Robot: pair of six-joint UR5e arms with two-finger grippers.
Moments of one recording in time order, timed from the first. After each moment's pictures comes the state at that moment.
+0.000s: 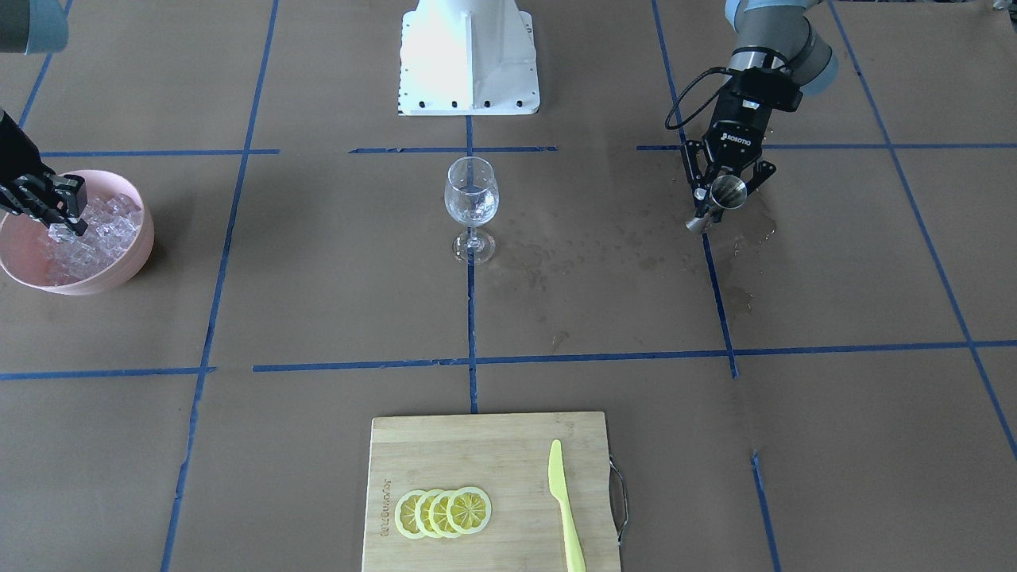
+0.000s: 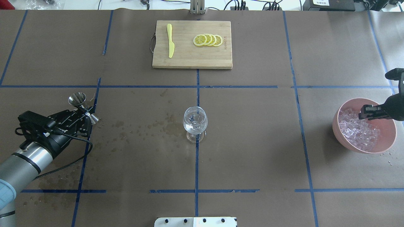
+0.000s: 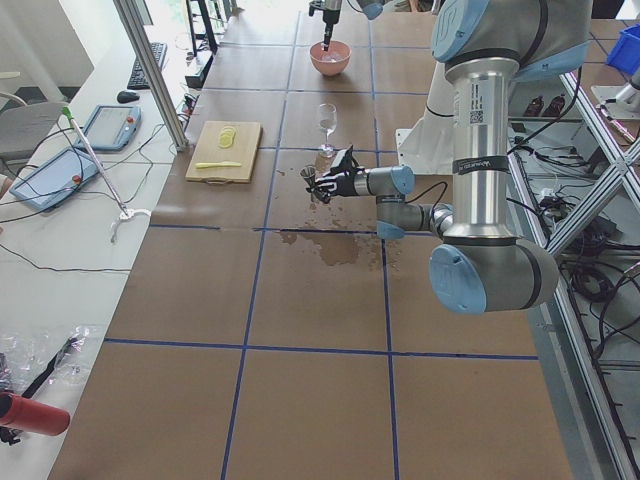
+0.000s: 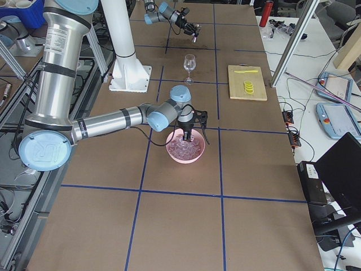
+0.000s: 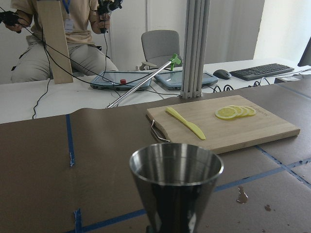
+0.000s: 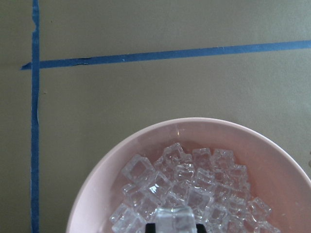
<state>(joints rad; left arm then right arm) -0.28 -1.46 -1.82 -2.86 -0.84 -0.89 0.97 -1.78 1.99 -1.13 2.07 0.93</state>
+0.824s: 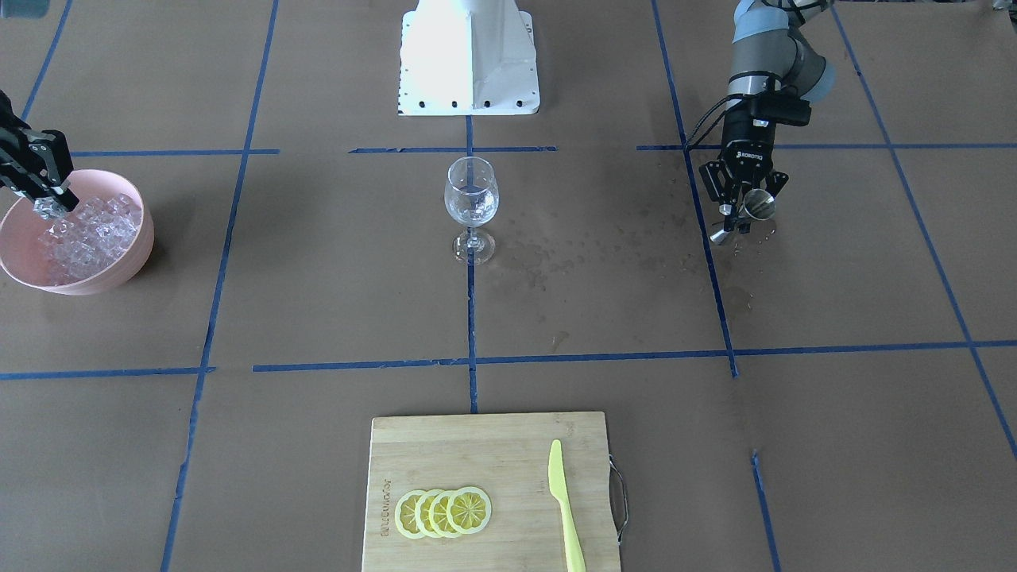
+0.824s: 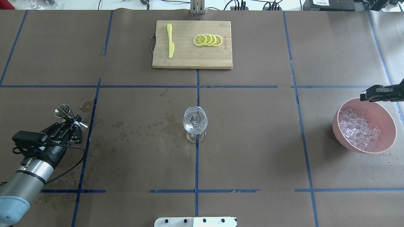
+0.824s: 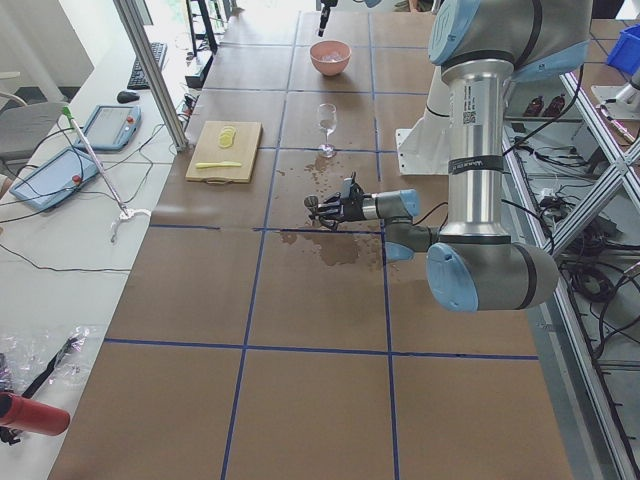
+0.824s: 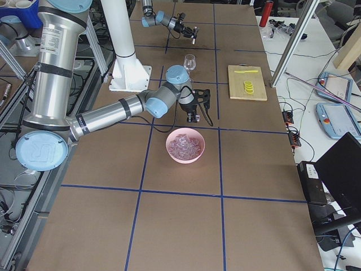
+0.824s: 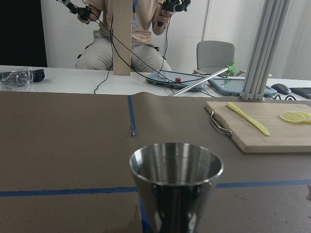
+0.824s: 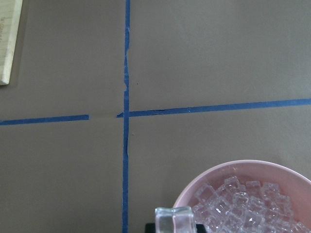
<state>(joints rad) -0.17 -1.45 -1.68 -2.86 -0.57 -1.11 1.07 -1.75 2.13 -1.12 2.15 0.94</state>
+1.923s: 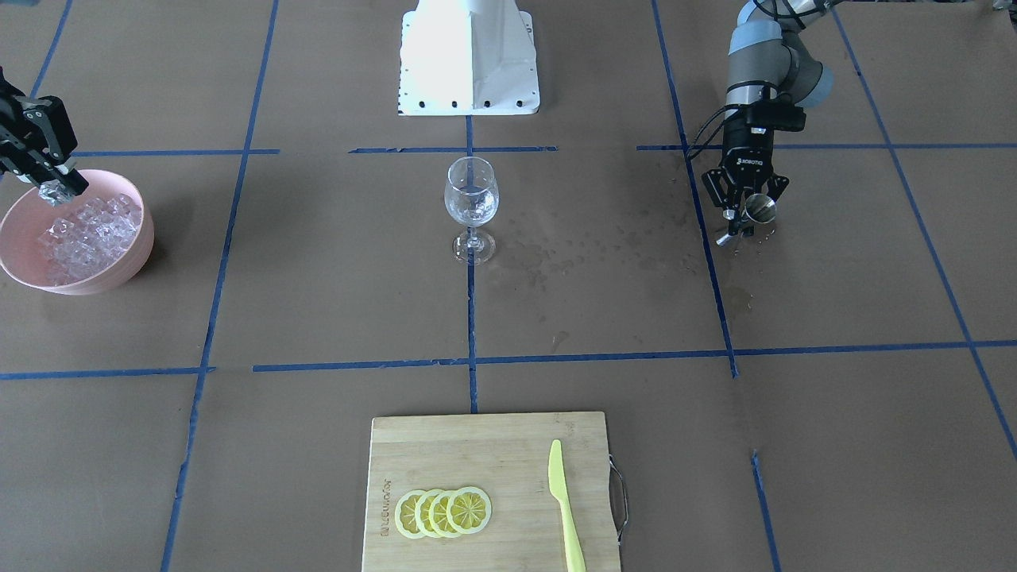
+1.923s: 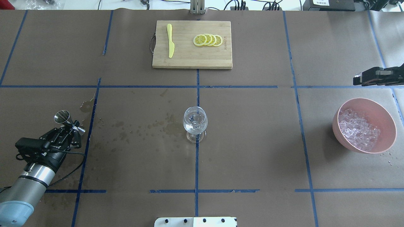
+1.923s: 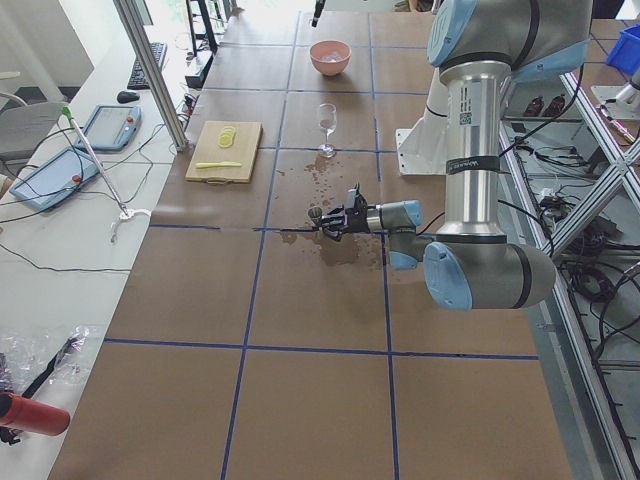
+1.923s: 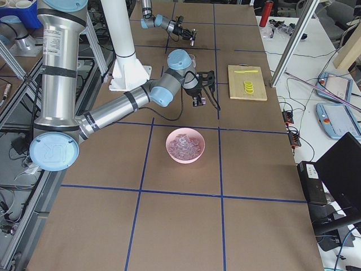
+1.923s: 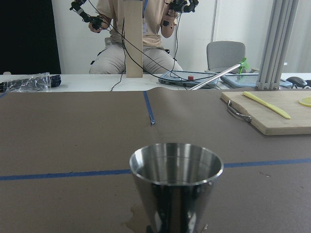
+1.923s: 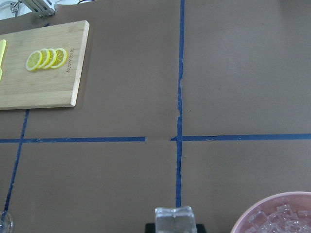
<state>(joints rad) -0.14 -1.46 -1.62 -2.86 -0.53 -1.13 1.11 -1.67 2.16 -1.12 2.19 0.95</state>
